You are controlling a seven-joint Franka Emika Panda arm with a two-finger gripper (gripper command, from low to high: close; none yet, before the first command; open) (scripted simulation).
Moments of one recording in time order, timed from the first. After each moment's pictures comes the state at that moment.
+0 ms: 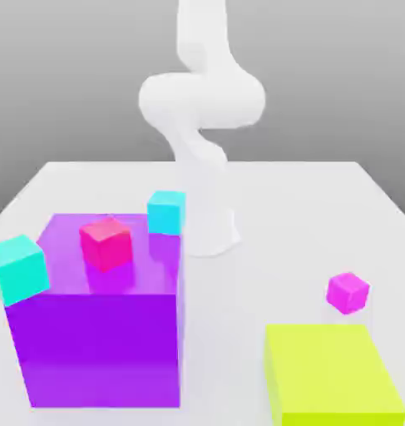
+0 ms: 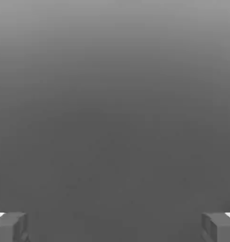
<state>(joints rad) 0.02 -0.73 0.06 -2.36 0.01 2.35 0.83</state>
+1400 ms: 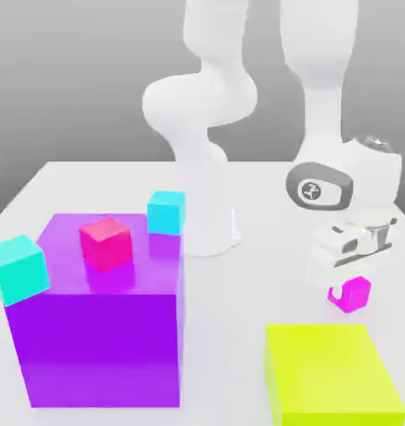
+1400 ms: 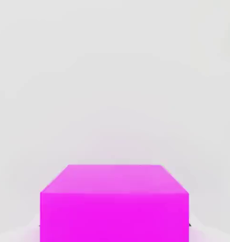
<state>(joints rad) 0.51 0.20 0.28 -2.80 -0.34 2.99 1.43</state>
